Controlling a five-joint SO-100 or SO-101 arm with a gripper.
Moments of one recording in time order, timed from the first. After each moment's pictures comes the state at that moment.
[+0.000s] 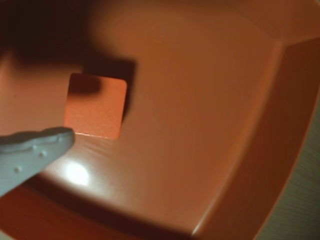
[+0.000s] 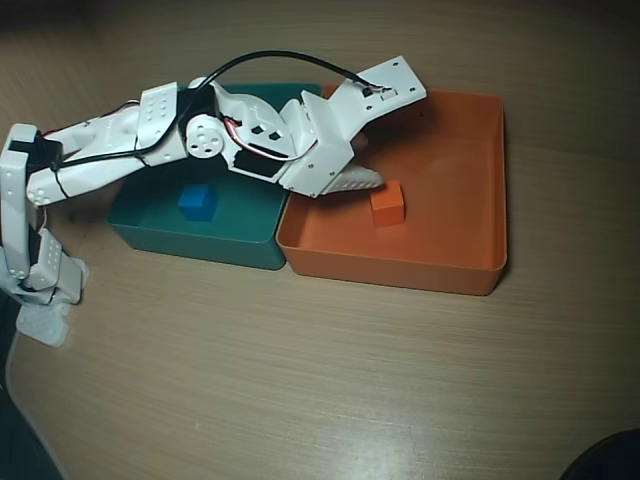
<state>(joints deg) -24.4 55.5 54.9 38.3 -90.7</state>
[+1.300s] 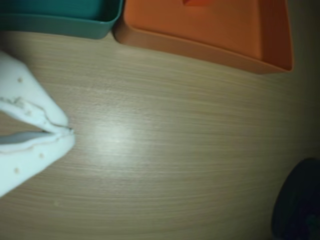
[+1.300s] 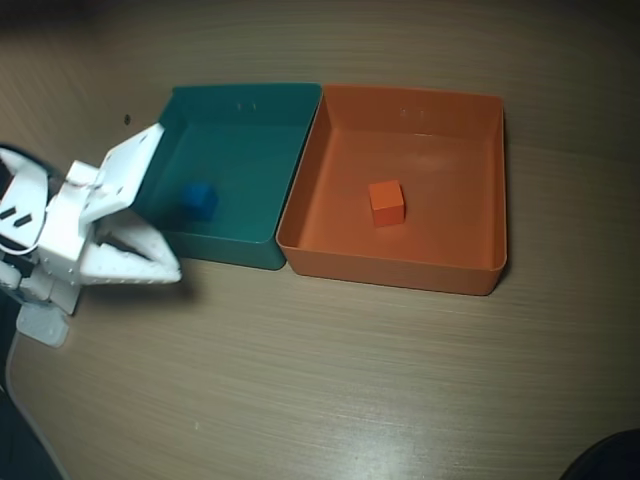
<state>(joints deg) -3.0 145.4 136.4 38.5 -90.7</state>
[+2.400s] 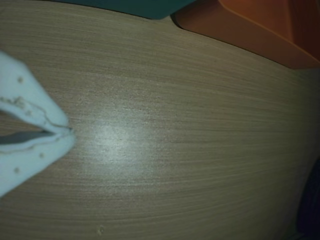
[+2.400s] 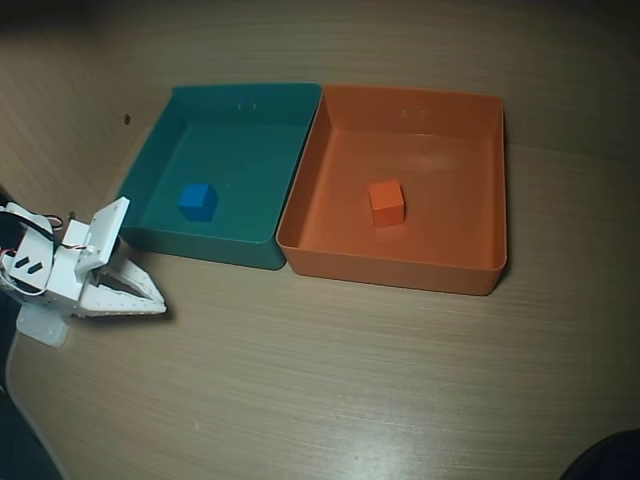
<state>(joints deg) -2.1 191.6 178.1 39.8 -90.7</state>
